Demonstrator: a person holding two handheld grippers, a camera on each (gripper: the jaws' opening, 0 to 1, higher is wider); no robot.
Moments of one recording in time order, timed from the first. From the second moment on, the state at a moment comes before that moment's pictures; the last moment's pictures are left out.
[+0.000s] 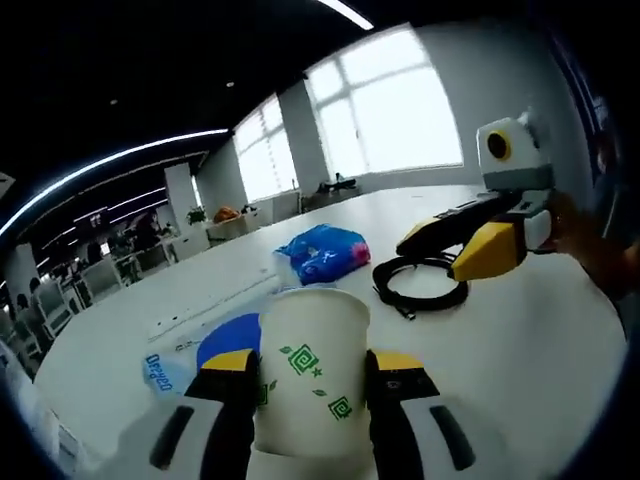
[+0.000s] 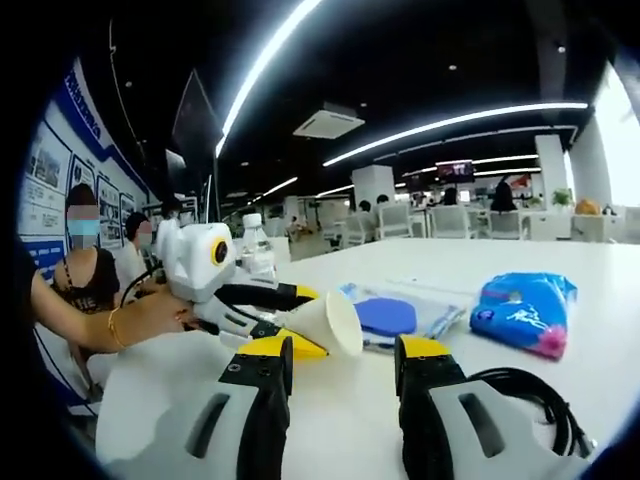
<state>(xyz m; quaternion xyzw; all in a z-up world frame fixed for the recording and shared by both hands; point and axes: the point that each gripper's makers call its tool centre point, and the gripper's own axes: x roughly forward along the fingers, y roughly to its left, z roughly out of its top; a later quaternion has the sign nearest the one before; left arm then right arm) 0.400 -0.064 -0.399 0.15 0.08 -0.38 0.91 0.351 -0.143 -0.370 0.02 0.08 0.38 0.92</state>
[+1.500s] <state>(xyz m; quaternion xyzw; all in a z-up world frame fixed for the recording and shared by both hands) 0.337 -0.087 -0.367 0.02 0.01 -0.46 0.89 0.359 -0.137 -0.400 -0.03 0.10 0.34 0.94</state>
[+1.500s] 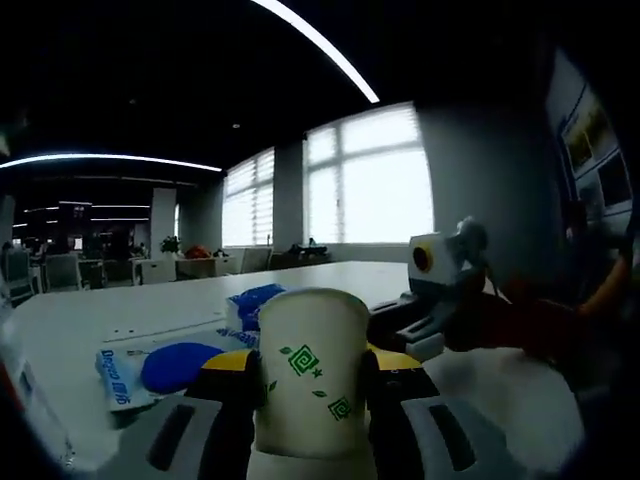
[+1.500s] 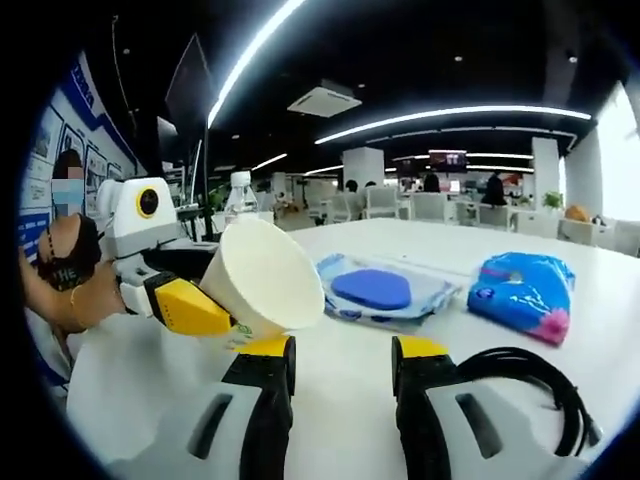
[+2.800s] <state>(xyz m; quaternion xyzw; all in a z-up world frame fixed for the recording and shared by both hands) 0.343 -0.071 -0.394 0.11 0.05 -0.40 0.91 0.357 -0.134 -0.394 -0.01 0.08 0.35 0.93</state>
